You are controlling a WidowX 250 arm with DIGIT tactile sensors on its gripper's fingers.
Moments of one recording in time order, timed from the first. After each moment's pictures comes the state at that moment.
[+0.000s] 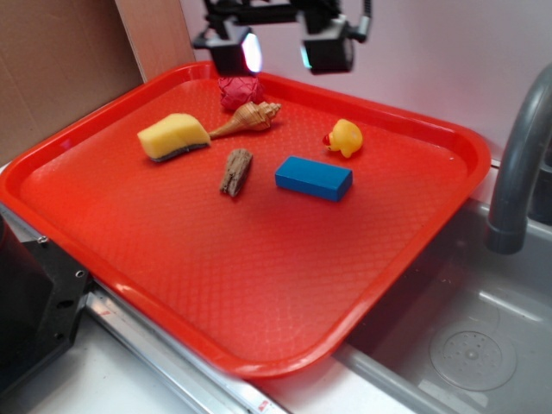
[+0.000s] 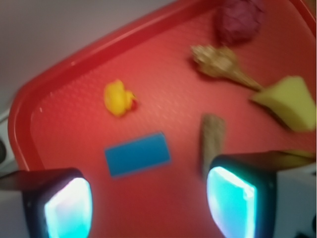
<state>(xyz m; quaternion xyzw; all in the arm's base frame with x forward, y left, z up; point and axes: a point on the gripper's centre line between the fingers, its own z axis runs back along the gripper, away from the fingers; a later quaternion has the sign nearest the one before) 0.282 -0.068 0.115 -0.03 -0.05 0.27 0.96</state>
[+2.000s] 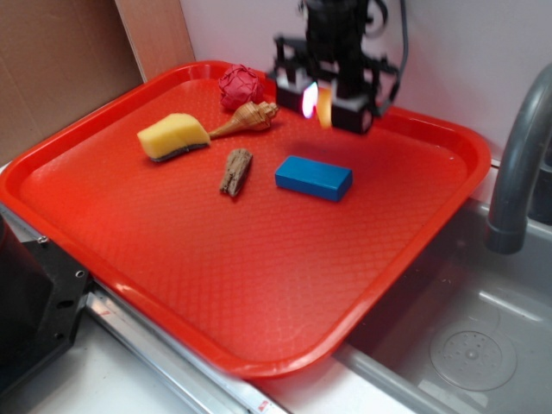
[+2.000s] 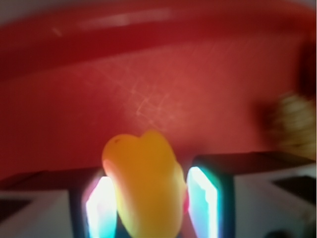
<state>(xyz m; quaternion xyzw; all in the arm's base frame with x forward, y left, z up) 0.316 -0.055 0.078 0.04 0.00 0.09 1.00</state>
